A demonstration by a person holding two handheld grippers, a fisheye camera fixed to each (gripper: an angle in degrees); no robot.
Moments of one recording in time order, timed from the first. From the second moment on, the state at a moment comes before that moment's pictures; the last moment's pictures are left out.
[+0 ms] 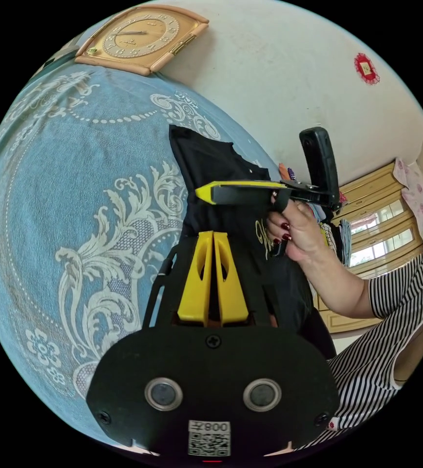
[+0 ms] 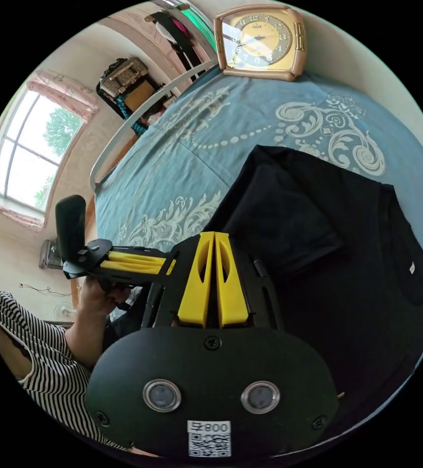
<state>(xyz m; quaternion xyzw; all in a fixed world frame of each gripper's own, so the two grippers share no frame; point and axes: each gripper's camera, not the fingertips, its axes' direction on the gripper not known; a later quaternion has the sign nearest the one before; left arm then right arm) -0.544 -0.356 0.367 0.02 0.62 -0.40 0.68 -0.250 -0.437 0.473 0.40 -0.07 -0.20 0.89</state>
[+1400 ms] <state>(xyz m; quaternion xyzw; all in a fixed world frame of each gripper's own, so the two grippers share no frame) -0.653 -0.271 0.192 0.02 0.63 -0.41 0.66 0.116 0.114 0.605 0.47 -0.16 0.20 0.85</state>
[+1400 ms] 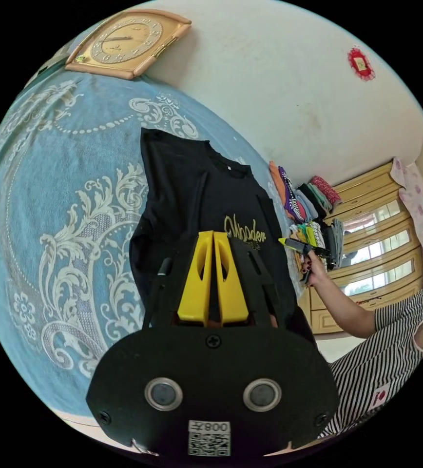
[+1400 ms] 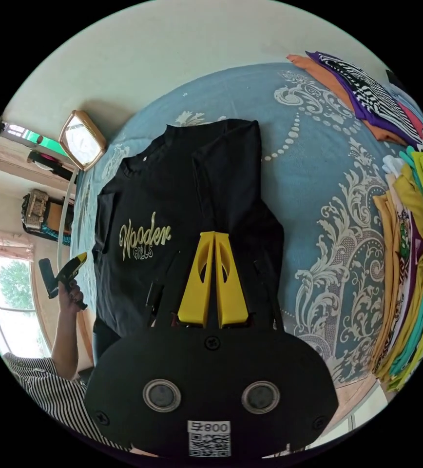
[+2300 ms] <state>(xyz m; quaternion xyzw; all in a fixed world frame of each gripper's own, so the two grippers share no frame) -0.673 0.000 -0.002 -0.09 0.59 -0.53 0.60 0.114 0.415 0.780 0.41 -0.06 0.24 0.88</state>
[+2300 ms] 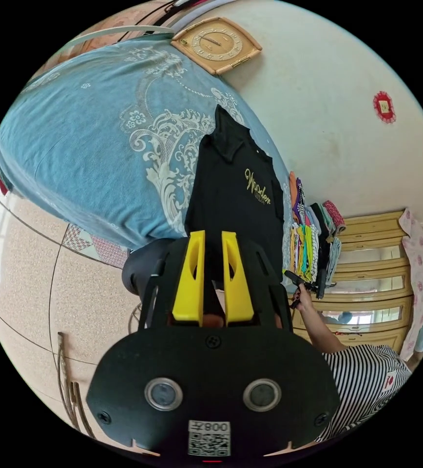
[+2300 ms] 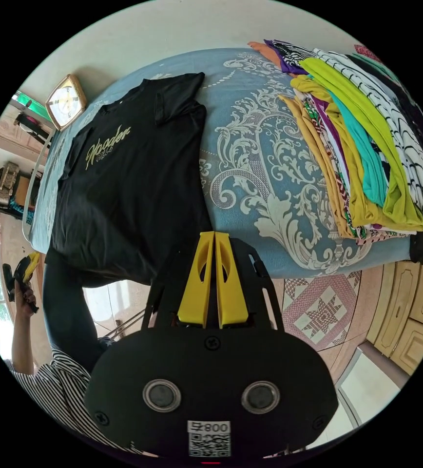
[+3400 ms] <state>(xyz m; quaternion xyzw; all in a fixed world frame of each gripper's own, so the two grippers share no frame) -0.680 0.000 0.008 -0.19 0.64 -0.44 0.60 0.177 0.589 0.873 0.44 -0.28 0.21 0.83</state>
